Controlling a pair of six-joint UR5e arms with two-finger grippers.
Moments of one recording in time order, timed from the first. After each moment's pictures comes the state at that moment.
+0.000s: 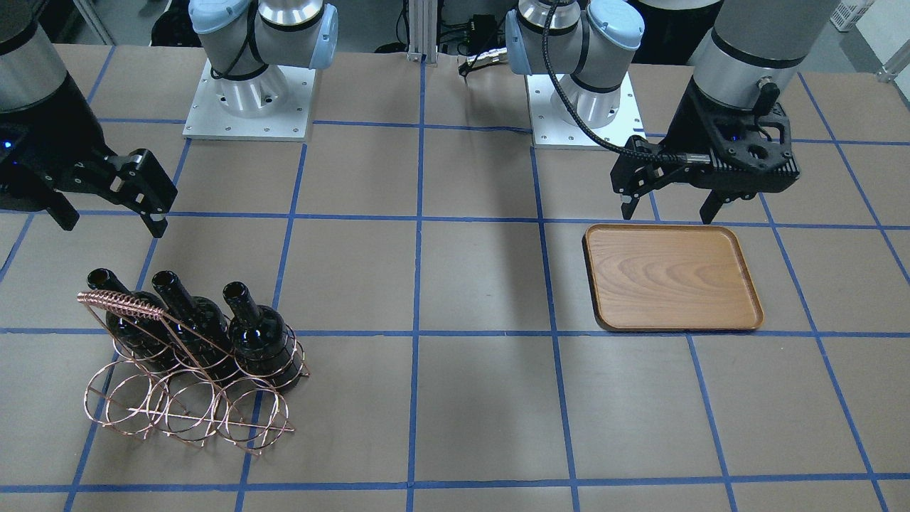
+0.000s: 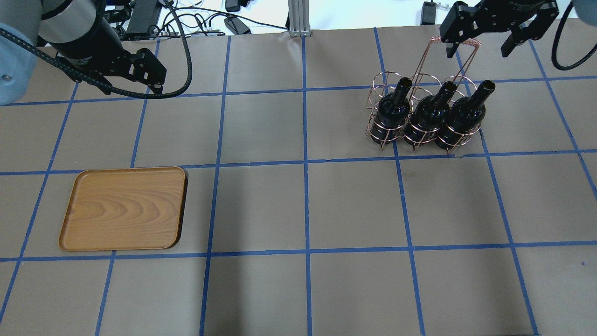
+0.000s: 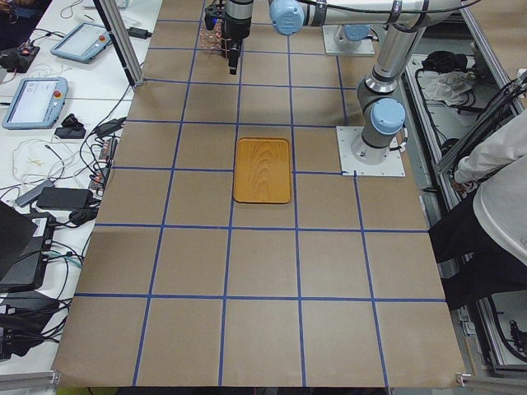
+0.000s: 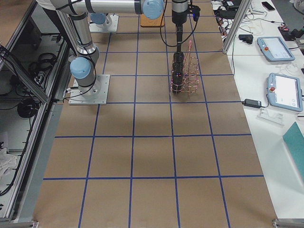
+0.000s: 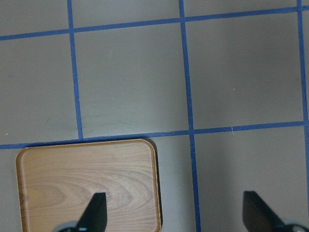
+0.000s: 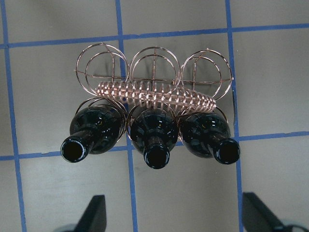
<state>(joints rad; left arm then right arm) -1.50 -1.58 -1.57 -1.43 1.60 0.15 1.46 -1.47 1.43 -1.63 -1.59 -0.05</state>
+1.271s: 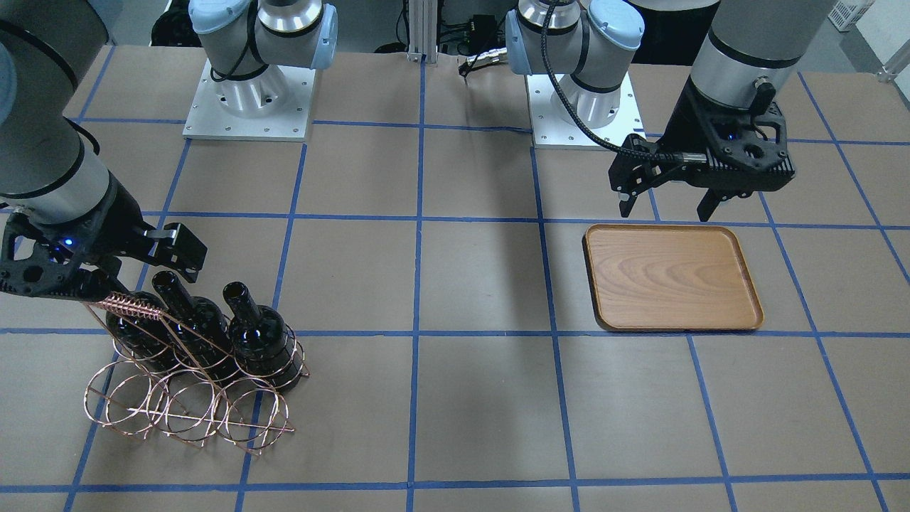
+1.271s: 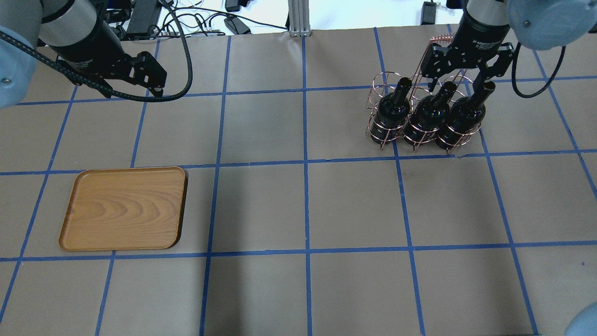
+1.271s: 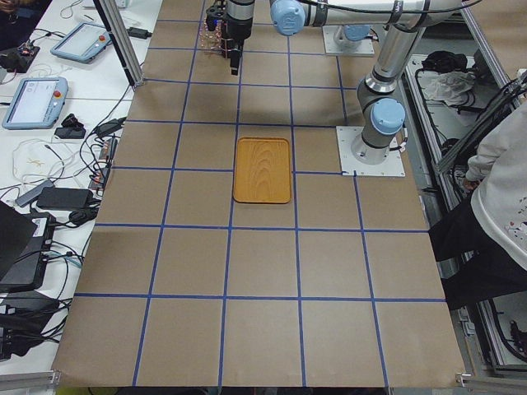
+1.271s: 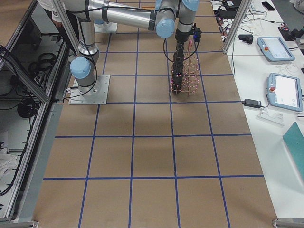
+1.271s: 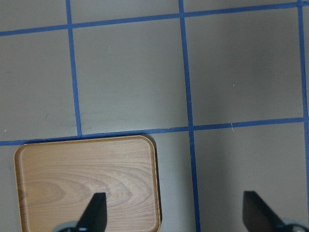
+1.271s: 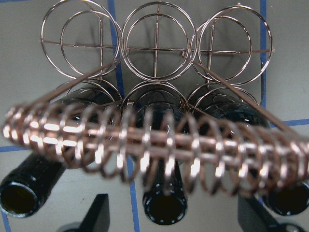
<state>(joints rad) -1.50 -1.57 -1.58 -1.44 1.60 0.15 1.46 -1.34 1.49 -1.67 -1.59 -0.02</state>
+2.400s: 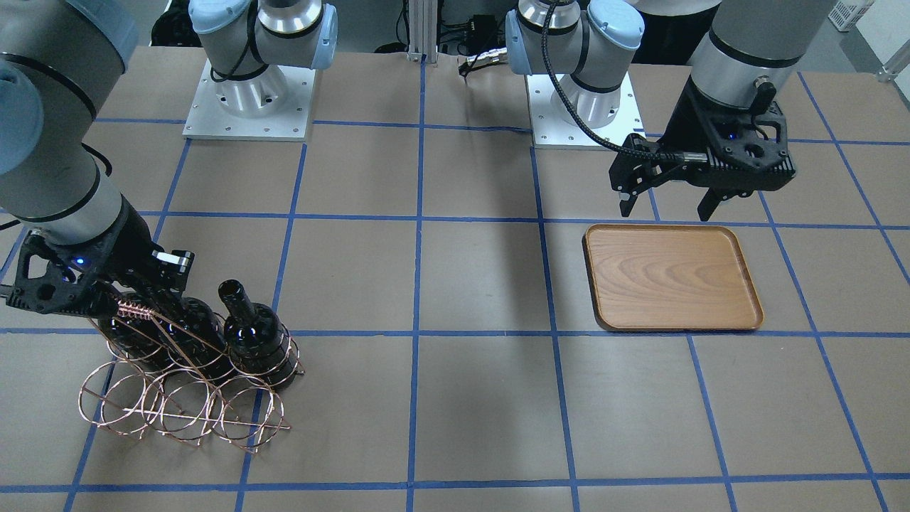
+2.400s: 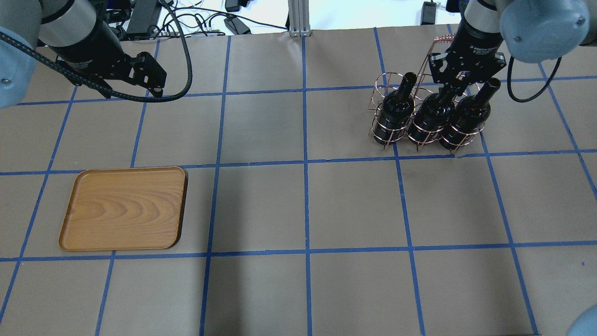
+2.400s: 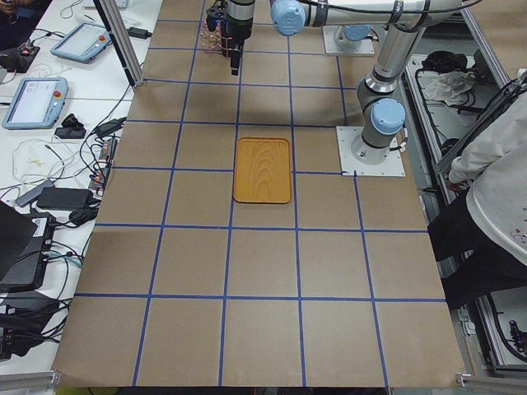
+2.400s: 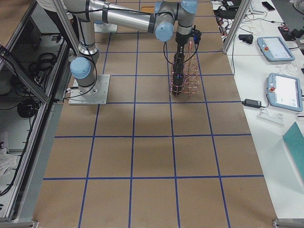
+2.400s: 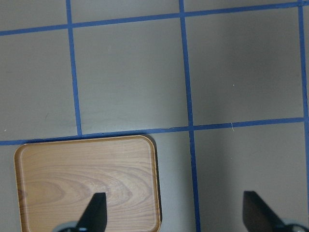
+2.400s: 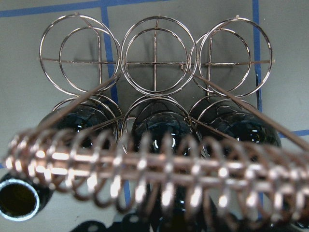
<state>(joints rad) -1.49 -1.57 -1.58 -1.44 1.60 0.15 1.46 -1.35 1.52 -1.75 -1.60 -0.02</state>
